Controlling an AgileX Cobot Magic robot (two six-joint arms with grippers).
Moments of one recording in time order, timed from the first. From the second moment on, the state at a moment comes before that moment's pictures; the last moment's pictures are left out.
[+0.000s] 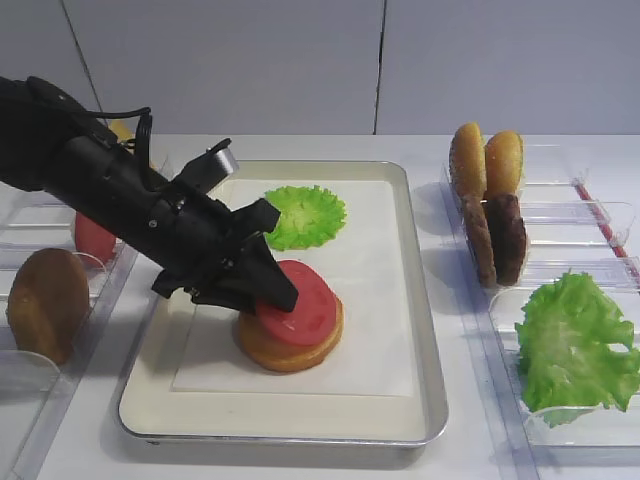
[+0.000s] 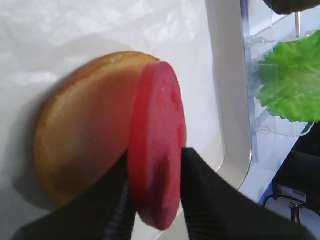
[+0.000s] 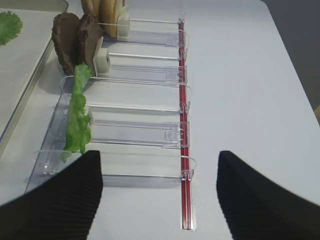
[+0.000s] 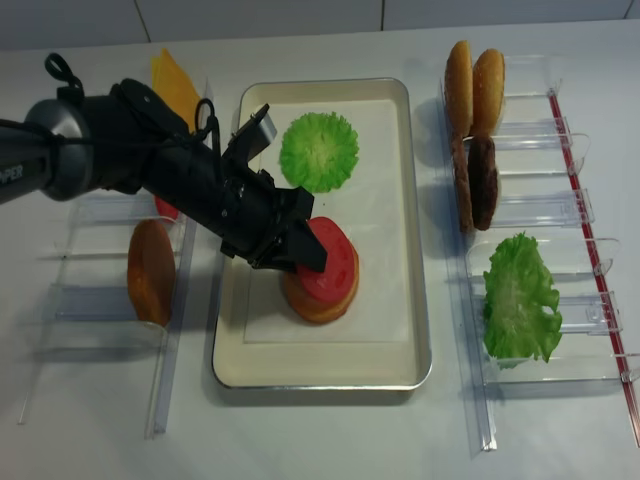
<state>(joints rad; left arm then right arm) -0.30 1.84 -1.08 -1.02 1.02 0.62 -0.14 -0.02 -0.48 0.16 1.14 -0.19</state>
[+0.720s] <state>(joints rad) -0.30 1.84 -1.14 -0.87 1.10 0.46 -0.14 -0.02 -0.48 0.16 1.14 -0.19</state>
